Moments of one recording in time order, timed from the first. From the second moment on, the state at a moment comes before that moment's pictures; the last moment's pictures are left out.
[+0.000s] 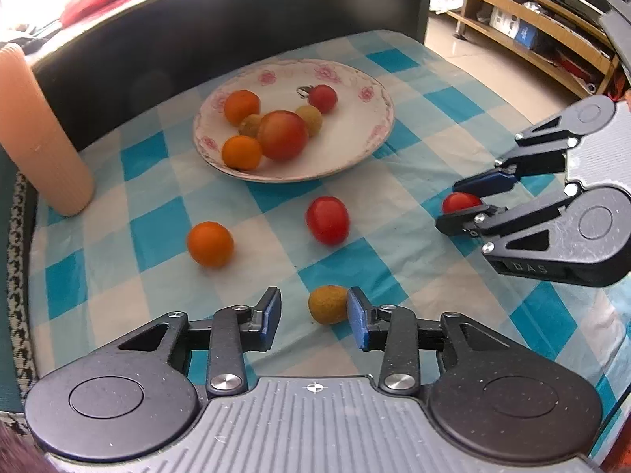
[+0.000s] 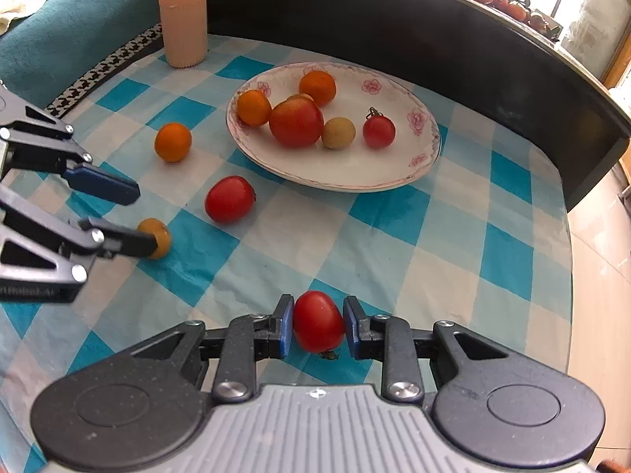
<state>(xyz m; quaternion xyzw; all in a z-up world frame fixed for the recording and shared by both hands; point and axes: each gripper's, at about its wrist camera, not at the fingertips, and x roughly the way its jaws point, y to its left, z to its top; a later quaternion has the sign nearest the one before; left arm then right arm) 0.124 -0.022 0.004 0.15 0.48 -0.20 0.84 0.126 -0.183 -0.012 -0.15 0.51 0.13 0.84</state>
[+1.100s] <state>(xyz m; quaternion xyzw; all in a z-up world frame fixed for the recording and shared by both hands) 0.124 -0.052 0.008 0.19 0.47 -0.19 0.84 0.125 -0.171 -0.003 -0.20 0.47 0.12 0.85</state>
